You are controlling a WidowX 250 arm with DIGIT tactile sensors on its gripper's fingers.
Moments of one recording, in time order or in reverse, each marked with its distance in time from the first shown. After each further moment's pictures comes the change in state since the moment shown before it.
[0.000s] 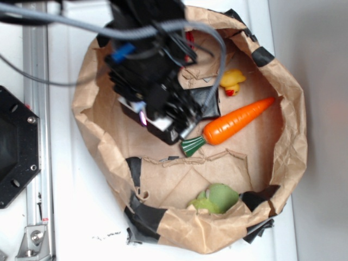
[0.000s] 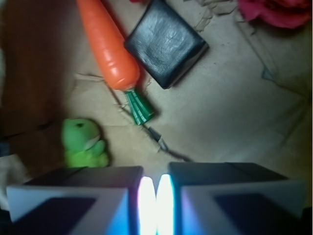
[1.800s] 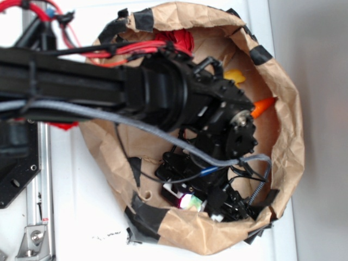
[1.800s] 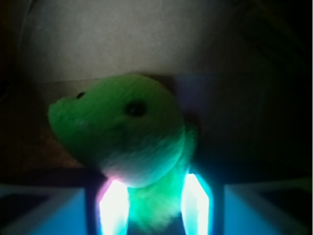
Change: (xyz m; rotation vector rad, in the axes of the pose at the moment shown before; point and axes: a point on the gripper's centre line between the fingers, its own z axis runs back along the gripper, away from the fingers) arm -0.022 -0.047 -0.127 0.153 0.234 -0.001
